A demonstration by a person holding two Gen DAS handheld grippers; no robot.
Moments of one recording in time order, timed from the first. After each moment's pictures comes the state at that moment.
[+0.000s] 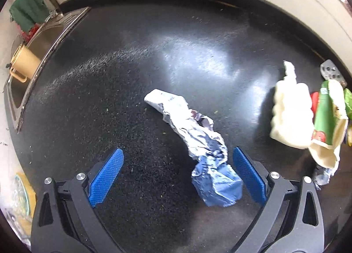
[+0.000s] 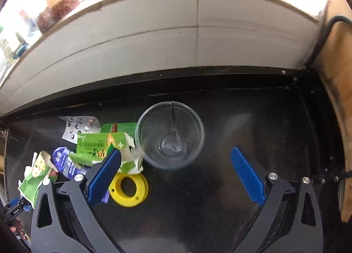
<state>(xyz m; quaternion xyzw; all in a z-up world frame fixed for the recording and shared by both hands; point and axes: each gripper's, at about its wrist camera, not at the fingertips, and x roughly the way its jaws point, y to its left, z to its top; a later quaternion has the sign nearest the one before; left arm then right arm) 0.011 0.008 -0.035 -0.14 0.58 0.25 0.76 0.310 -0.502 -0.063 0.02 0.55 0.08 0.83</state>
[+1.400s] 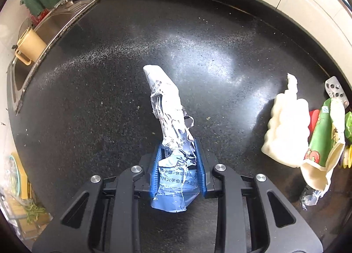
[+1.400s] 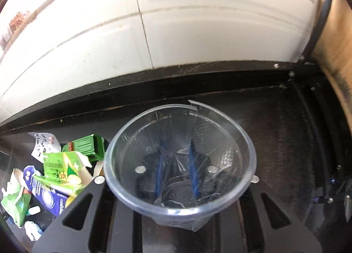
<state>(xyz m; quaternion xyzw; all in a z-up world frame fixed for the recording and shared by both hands) 0.013 0.003 -0.035 -0.19 0.57 0.28 0.75 0.303 -0.548 -0.081 0.03 0.52 0.03 0.85</state>
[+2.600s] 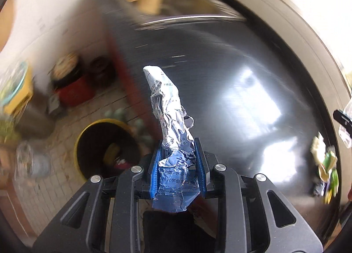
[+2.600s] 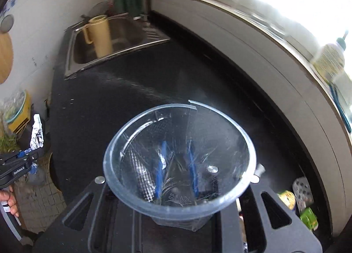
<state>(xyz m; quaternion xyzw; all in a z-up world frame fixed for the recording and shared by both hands) -0.300 0.077 0.002 -0.37 0.41 0.44 0.71 0.021 -0.025 0.047 -0.29 0.38 0.49 0.73</state>
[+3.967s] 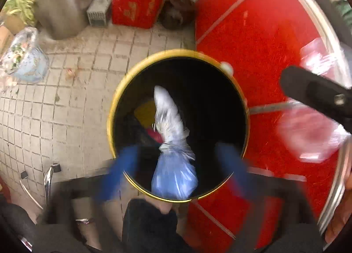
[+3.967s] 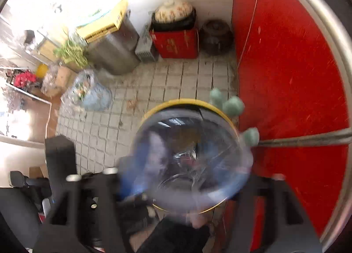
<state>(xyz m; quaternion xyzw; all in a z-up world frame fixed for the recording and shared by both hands) -0.515 0.136 -0.227 -0.58 0.30 0.53 0.55 -0.341 0.167 -0.172 -0.42 0.42 0.70 0.41</state>
